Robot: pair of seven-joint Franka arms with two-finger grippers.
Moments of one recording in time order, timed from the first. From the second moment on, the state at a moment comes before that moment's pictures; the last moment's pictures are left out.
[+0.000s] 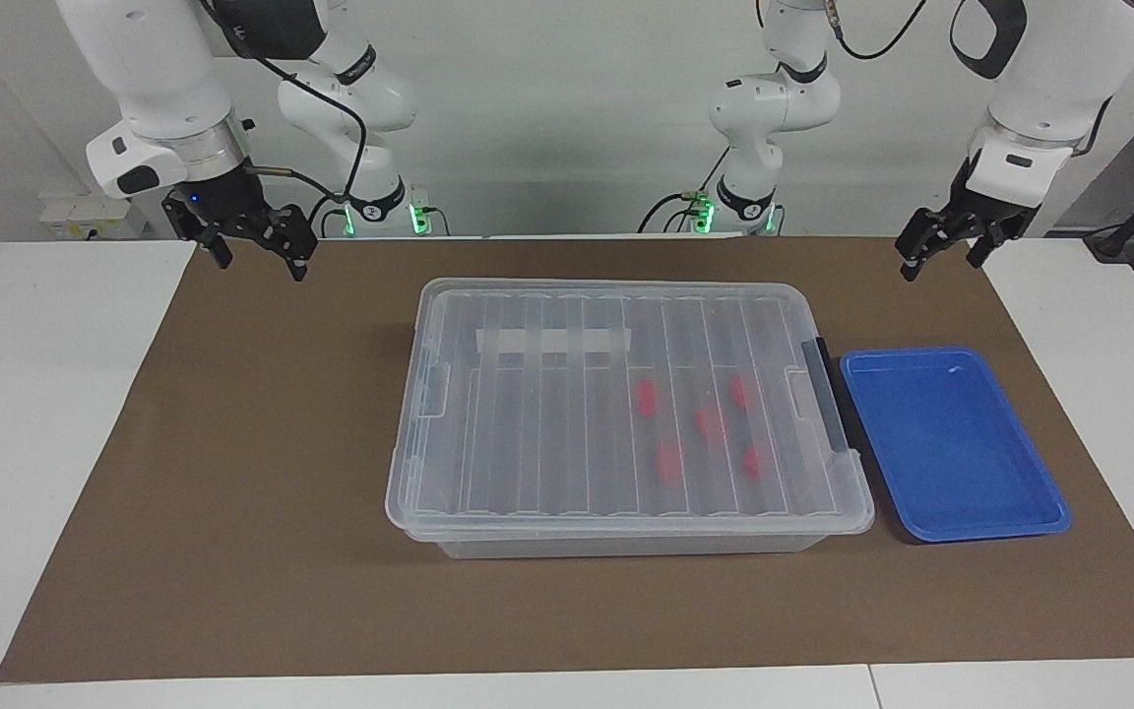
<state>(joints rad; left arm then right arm) 0.06 -0.07 -0.07 -1.68 0.05 1.66 -0.12 -0.03 0.01 0.09 -1.55 -0.04 1.54 0.26</state>
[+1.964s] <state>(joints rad) 0.06 -0.07 -0.07 -1.68 0.05 1.66 -0.12 0.16 0.14 0.10 -1.75 -0.04 1.93 0.44</state>
